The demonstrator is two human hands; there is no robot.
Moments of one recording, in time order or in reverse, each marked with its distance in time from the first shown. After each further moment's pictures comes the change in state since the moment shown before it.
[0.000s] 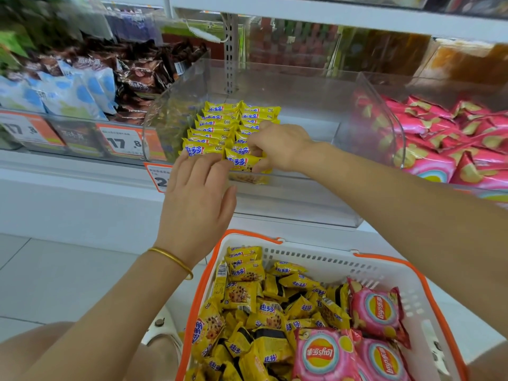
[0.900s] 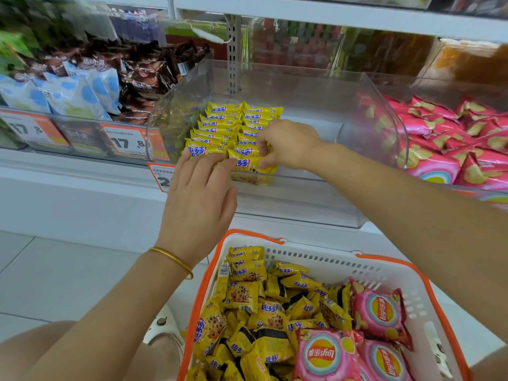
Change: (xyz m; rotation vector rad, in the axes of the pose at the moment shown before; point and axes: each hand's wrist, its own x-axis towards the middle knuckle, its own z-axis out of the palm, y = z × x) left_hand -0.001 -0.003 0.000 -0.025 0.009 0.027; right_hand -0.003 0.008 -0.001 0.144 0.085 0.031
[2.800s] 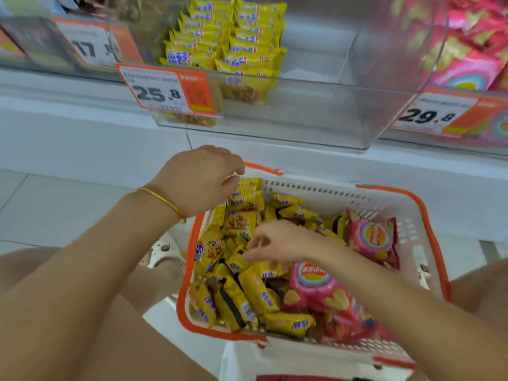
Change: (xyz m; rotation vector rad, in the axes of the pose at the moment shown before) left_hand -0.037 0.008 0.007 -0.074 -0.708 0.062; right_hand -0.165 -0.063 0.158 0.643 -0.737 0.148
